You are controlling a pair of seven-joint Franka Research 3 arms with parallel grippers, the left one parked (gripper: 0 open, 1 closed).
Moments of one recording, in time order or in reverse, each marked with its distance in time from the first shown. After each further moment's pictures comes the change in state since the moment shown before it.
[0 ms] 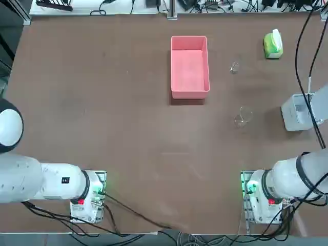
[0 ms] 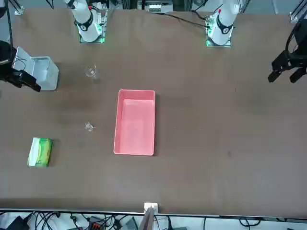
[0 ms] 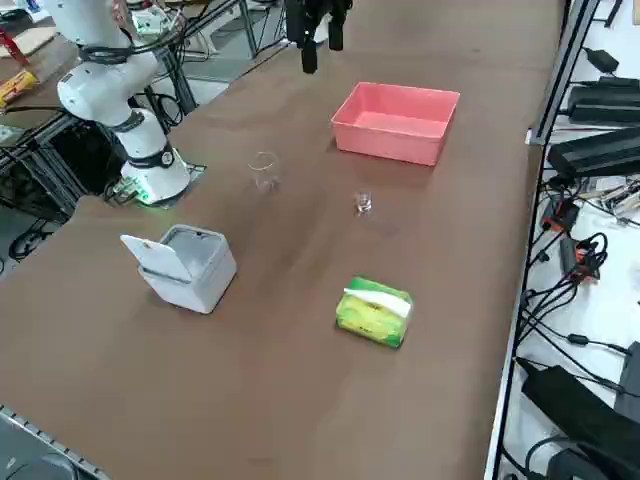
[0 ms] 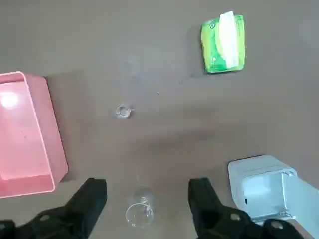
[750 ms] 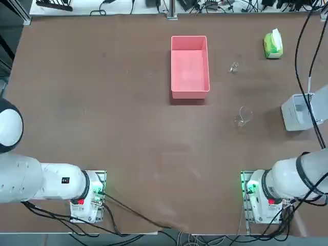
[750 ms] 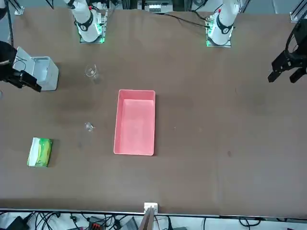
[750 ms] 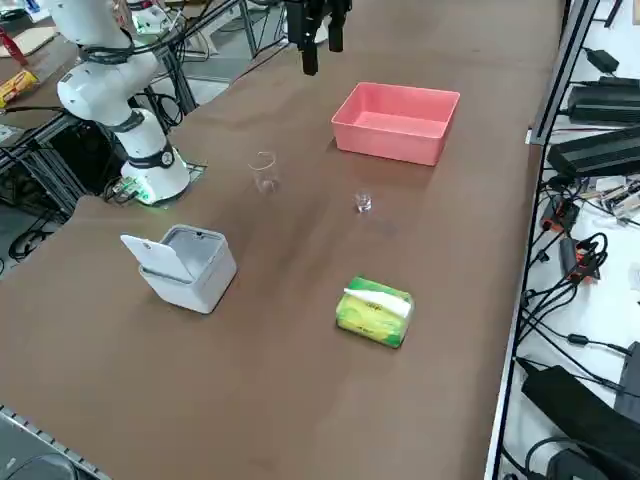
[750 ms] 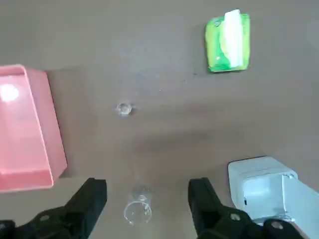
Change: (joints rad) arm 0.001 0.008 0.002 -0.005 0.005 -0.006 -0.040
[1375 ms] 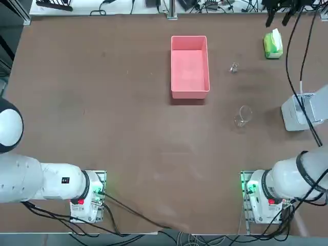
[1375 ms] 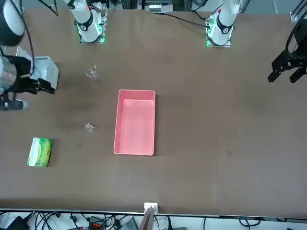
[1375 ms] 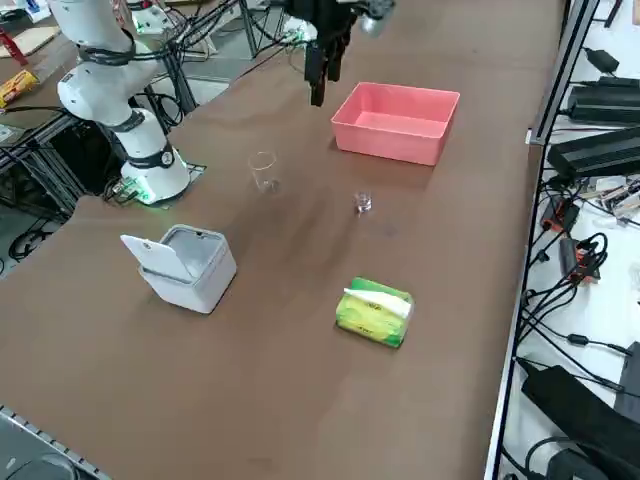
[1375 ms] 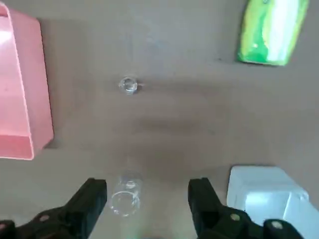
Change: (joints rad) arm 0.018 0.075 0.004 -0.085 0.002 0.038 -0.165
